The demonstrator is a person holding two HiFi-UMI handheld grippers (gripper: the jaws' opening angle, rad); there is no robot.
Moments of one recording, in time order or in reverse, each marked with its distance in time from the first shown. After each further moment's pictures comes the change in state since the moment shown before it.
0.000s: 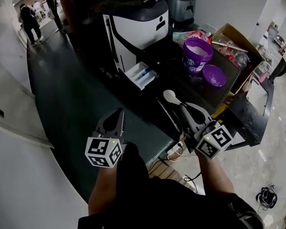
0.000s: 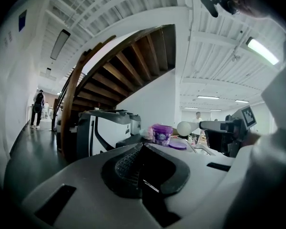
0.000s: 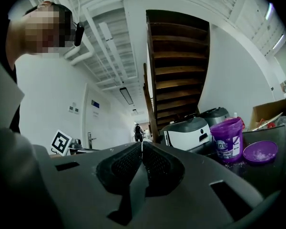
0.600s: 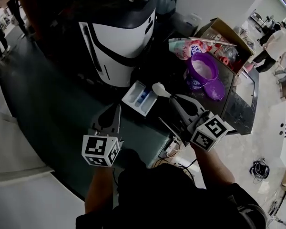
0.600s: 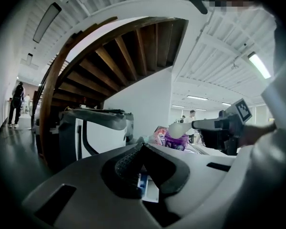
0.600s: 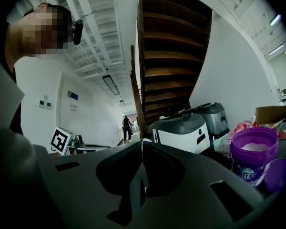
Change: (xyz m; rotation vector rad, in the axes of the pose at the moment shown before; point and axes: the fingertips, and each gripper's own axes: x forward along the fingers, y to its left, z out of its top) left arm 0.176 0.156 0.092 0.016 0.055 -0.197; right arm 0.230 -0.074 0.048 0.021 0.128 -0.145
